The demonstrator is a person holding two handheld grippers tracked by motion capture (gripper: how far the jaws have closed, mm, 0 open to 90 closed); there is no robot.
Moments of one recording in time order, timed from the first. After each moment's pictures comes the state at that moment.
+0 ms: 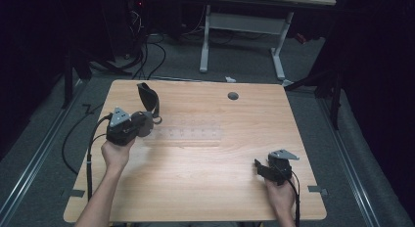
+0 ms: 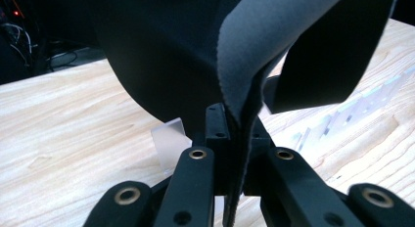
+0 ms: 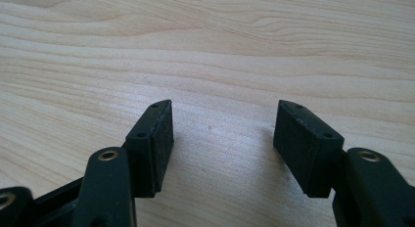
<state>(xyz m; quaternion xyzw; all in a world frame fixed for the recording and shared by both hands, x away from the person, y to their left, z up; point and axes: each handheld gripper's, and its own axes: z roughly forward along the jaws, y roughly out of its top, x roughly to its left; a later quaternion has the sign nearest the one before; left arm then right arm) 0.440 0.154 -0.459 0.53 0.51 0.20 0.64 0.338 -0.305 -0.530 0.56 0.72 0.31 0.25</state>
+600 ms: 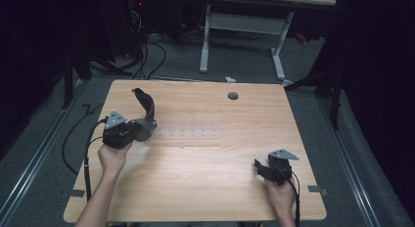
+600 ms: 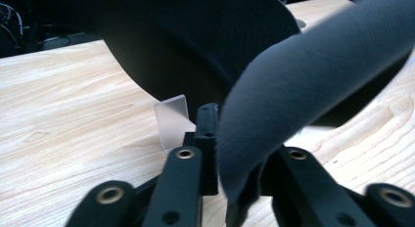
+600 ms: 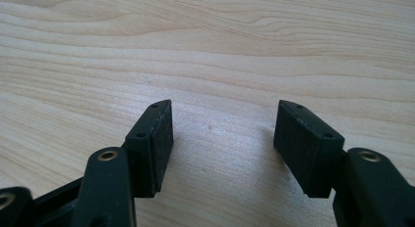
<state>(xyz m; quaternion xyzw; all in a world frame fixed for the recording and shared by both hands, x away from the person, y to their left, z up) 0.435 0.166 -0.463 0.52 0.53 0.19 0.64 0.338 -0.305 -0.530 0.56 0.72 0.31 0.25</state>
